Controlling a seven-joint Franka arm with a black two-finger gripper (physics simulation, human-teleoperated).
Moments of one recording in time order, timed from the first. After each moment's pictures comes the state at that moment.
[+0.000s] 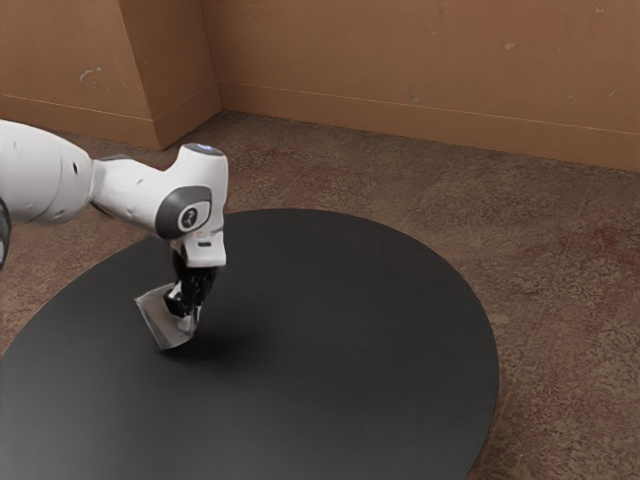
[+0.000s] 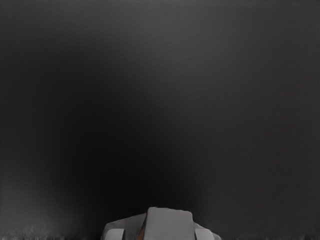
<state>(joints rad) -0.02 0.35 0.10 -1.93 0.16 2.01 1.44</state>
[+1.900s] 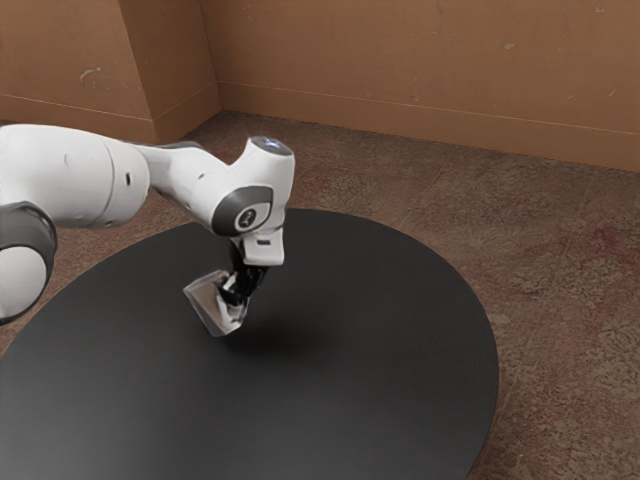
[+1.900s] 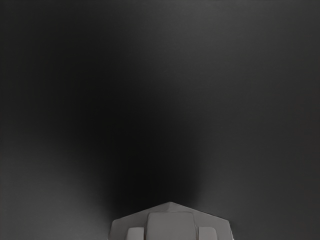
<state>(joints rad) -0.22 0.44 0.14 -1.77 0.21 1.98 1.38</state>
